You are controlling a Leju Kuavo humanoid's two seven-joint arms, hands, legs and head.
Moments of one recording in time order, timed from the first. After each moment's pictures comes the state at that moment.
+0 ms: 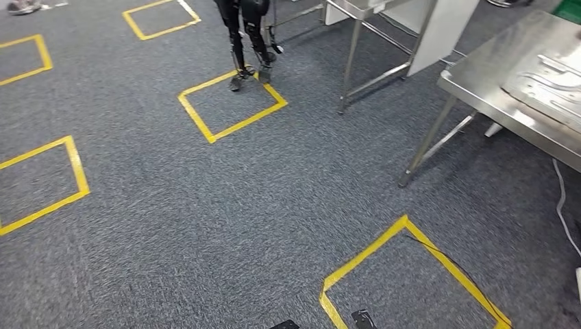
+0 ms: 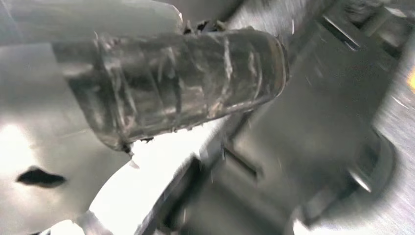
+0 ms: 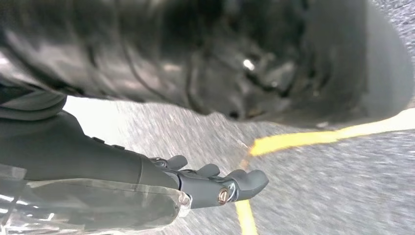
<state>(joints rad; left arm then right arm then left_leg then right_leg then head) -0.22 -0.13 -1.26 -0.24 1.02 0.04 0.17 -0.07 0.09 0.14 -0.19 0.38 -0.24 0.10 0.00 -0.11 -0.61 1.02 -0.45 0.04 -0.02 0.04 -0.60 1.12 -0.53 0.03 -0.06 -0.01</state>
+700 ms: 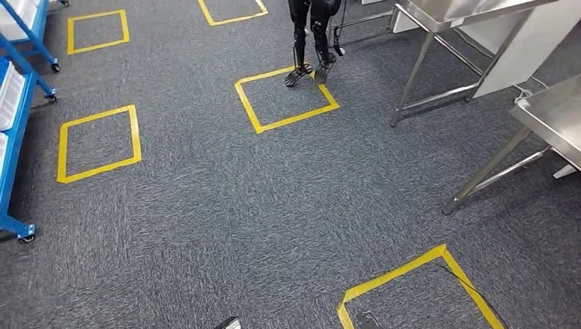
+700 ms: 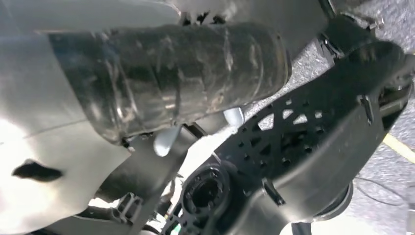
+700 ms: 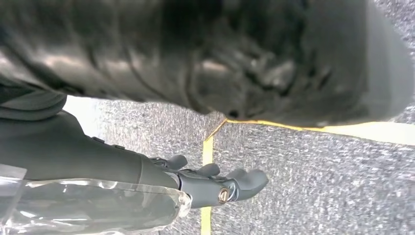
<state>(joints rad) -0.13 0.09 -1.01 -0.24 1.17 -0.13 0.16 -0.07 0.05 0.14 -0.18 0.44 -0.17 0.07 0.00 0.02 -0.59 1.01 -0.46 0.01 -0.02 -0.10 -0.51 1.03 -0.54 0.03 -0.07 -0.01</state>
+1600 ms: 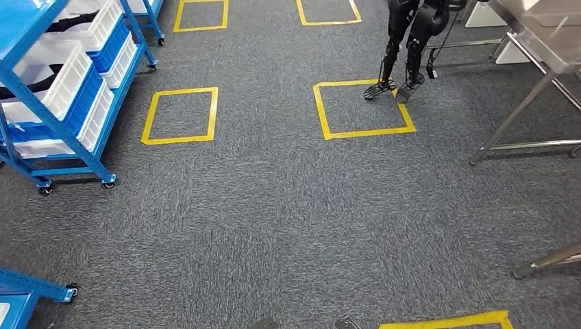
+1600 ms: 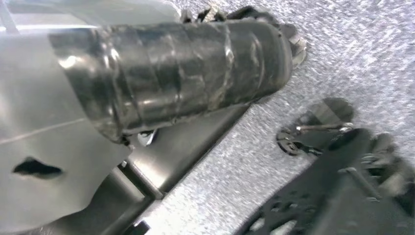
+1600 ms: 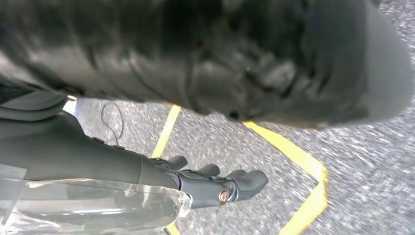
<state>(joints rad) -0.23 -0.06 -1.24 -0.24 0.69 0.31 0.12 -0.07 0.09 0.23 -0.18 0.51 -0.11 0.12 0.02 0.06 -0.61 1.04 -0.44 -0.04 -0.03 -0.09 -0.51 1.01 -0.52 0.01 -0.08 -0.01</state>
